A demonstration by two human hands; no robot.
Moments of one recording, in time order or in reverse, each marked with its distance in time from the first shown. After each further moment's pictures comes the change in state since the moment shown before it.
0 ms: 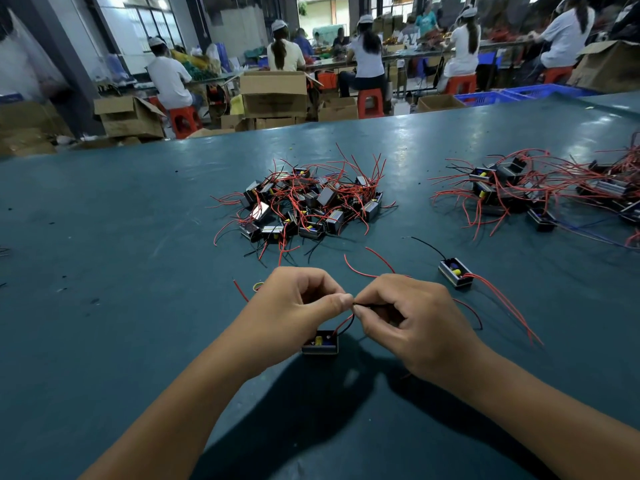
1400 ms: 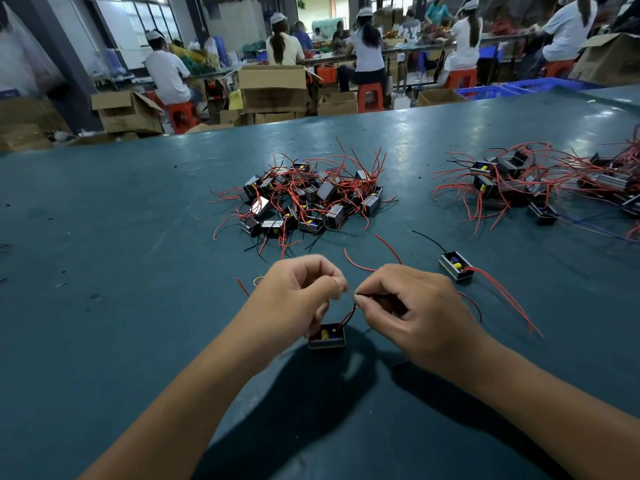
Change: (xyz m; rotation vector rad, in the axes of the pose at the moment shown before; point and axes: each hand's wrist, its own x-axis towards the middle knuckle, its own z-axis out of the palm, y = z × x) left_hand -0.001 0.008 0.005 -0.122 0.047 -0.078; right_hand 0.002 0.004 0.000 -0.046 0.029 -0.043
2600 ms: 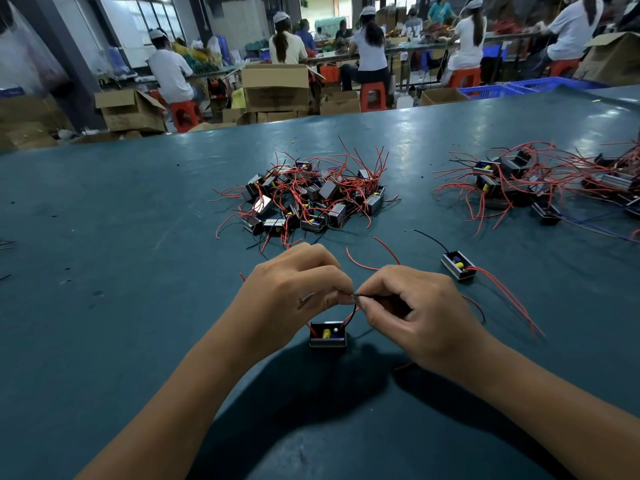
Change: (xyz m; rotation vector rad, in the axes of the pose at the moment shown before) left_hand 0.010 -0.016 -0.021 0.701 0.030 0.793; right_hand -0.001 -0.002 -0.002 0.062 -0.036 0.017
